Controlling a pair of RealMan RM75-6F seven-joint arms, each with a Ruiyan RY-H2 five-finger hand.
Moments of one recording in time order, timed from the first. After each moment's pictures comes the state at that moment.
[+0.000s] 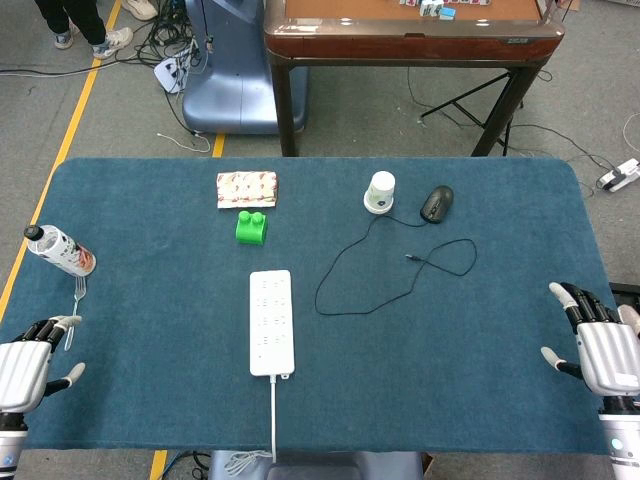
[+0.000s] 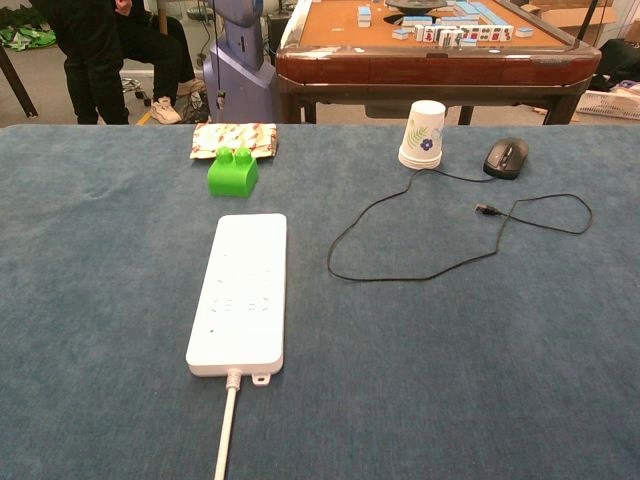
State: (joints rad) left arm -0.09 -1.15 -0.03 -1.58 1.50 1.48 0.17; right arm 0.06 -1.12 0.06 -1.63 -1.47 1.49 -0.12
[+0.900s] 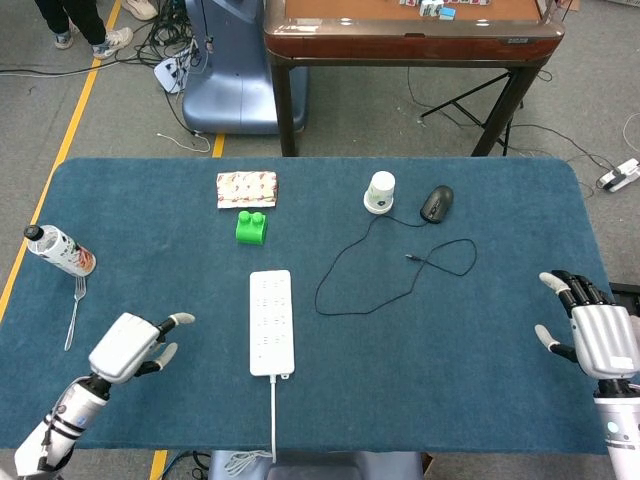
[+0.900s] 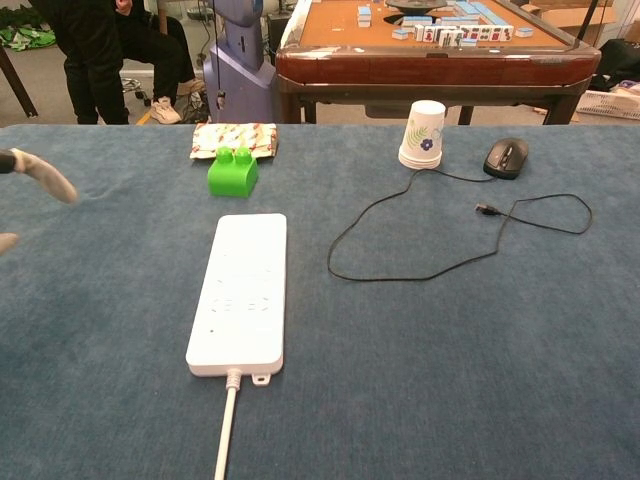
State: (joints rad) left arm -0.39 -1.19 -0.02 -1.60 1.76 1.22 -0.02; right arm 0.11 -1.09 0.11 -1.66 -1.46 1.46 -0.12
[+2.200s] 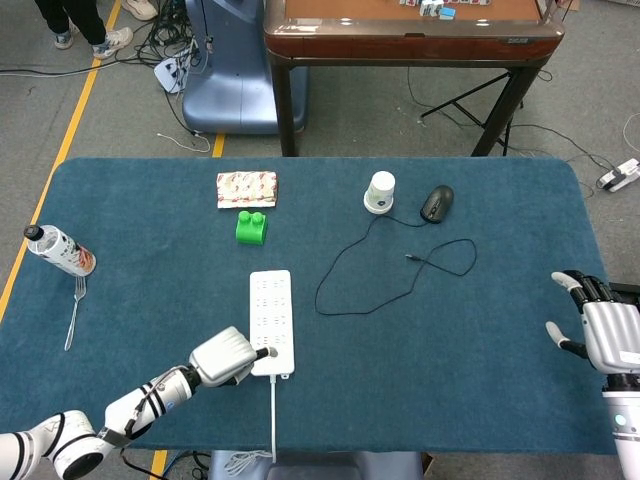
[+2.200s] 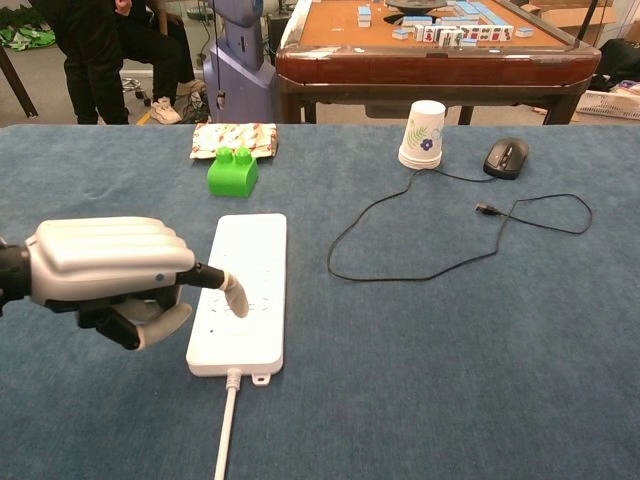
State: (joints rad) left arm -0.72 -1.32 0.01 -1.69 1.63 0.80 0.21; right arm 0.12 -1.10 0.11 -1.59 -1.41 1.42 -0.06
